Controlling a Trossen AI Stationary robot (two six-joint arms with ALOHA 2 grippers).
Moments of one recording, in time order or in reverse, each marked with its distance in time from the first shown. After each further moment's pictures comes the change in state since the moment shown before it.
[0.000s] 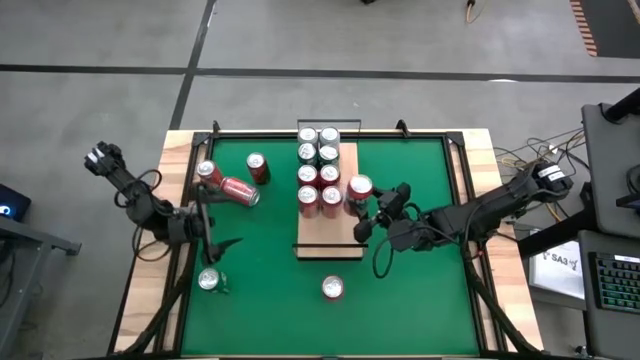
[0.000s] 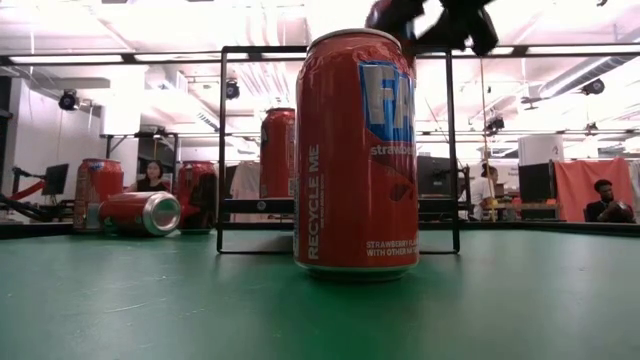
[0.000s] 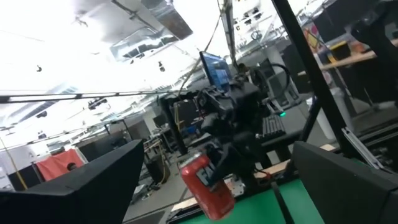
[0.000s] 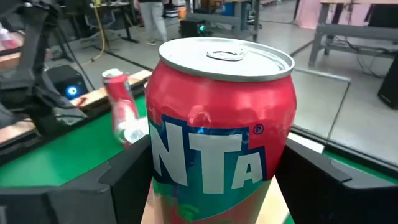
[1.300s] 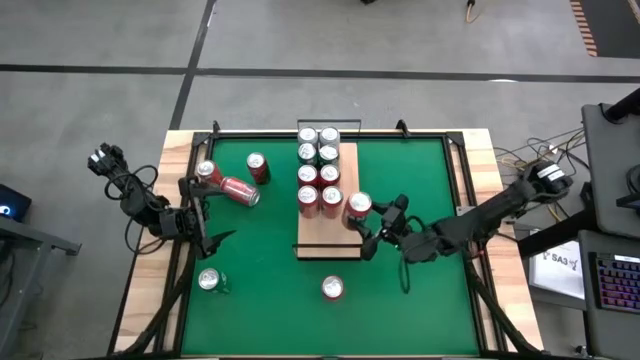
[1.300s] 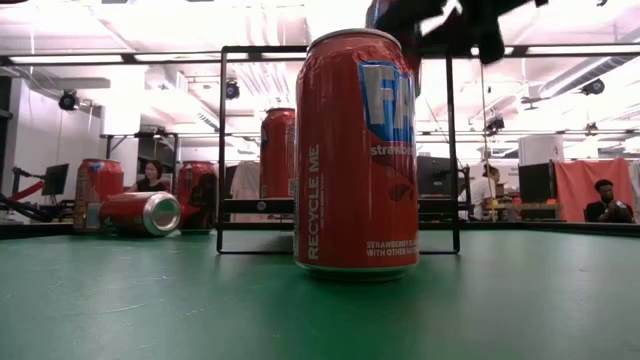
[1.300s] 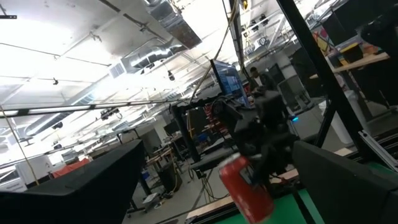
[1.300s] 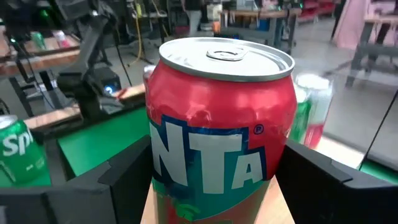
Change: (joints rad) left arm 0.000 -0.096 -0.021 -0.013 -0.002 0.087; right arm 0.091 0.000 -0.144 0.324 -0.022 -0.195
